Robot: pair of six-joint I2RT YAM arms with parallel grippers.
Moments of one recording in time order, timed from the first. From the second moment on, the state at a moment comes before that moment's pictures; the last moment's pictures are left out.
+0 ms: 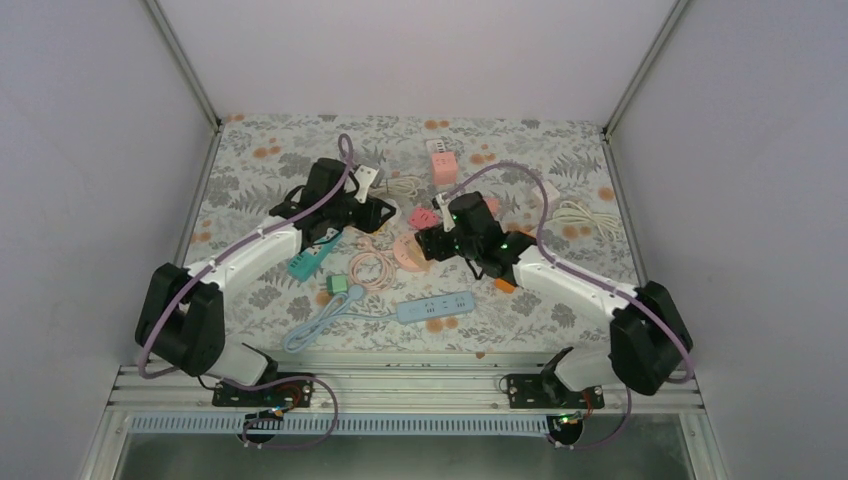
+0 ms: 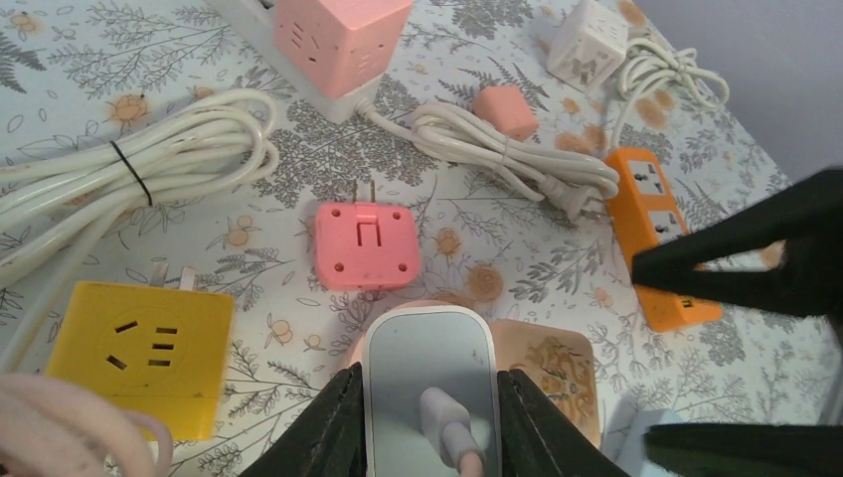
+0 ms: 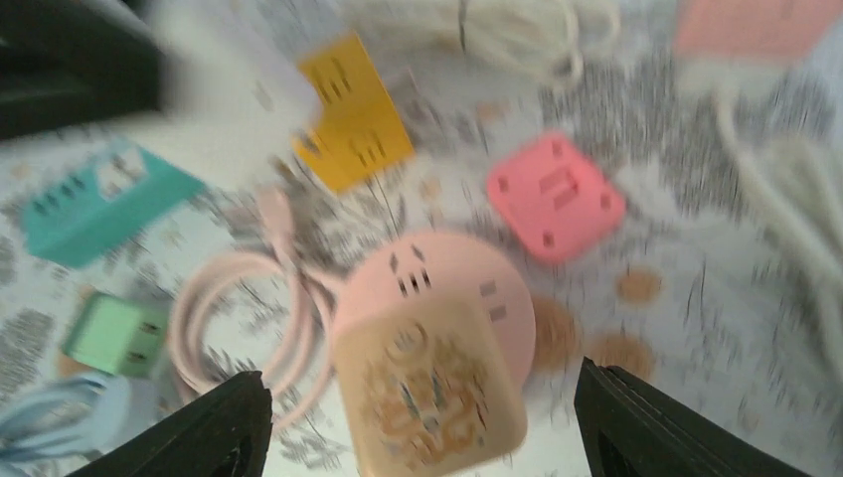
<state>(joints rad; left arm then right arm) -0.46 1.45 1.01 -0.22 0.40 -0.19 0.73 1.36 0.91 -0.19 0.02 0.27</state>
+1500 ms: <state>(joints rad) -0.67 1.73 1.11 -0.23 0.11 -0.20 0.74 1.36 0.70 -0.22 0.23 0.42</state>
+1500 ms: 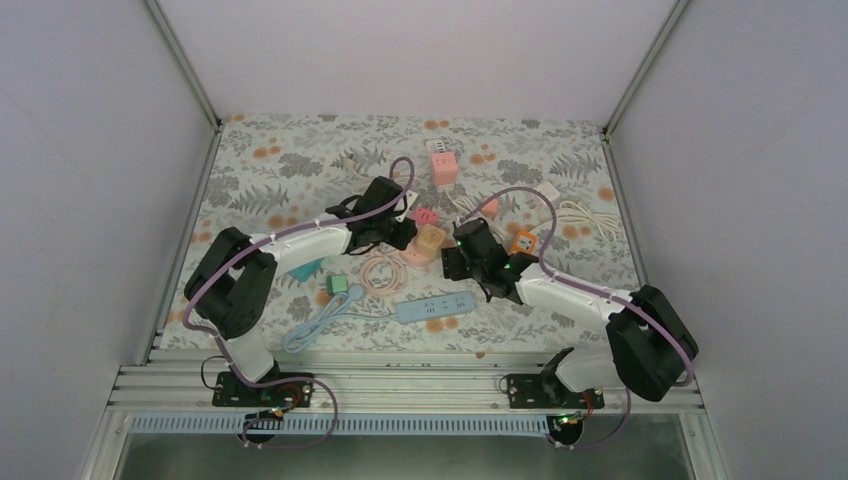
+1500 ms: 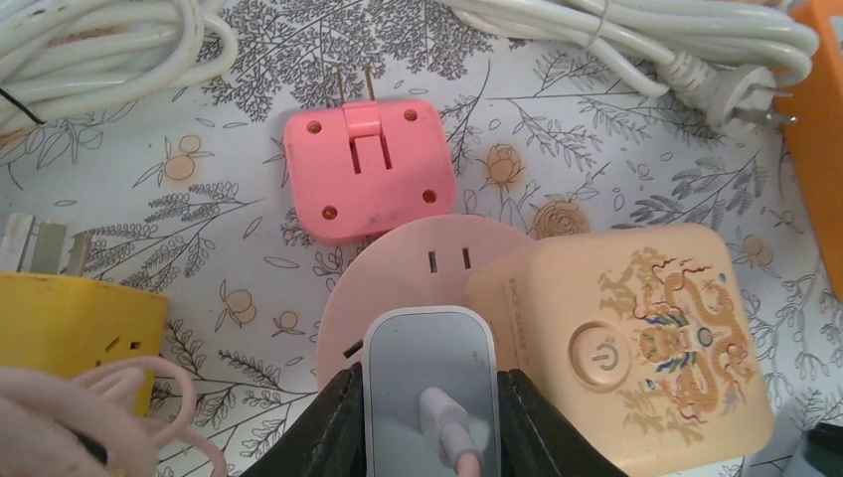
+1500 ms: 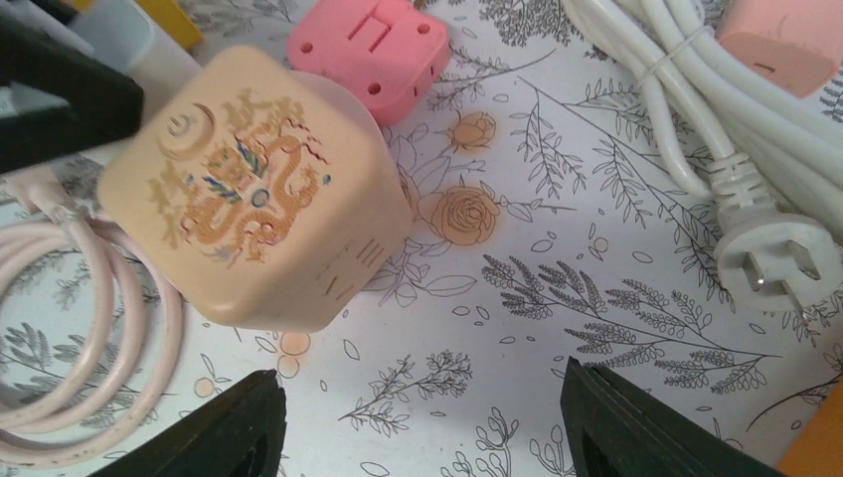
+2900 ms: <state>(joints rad) -0.69 1.79 1.23 -0.41 0.05 -0.25 0.74 1.35 0.69 -0.20 0.26 0.45</state>
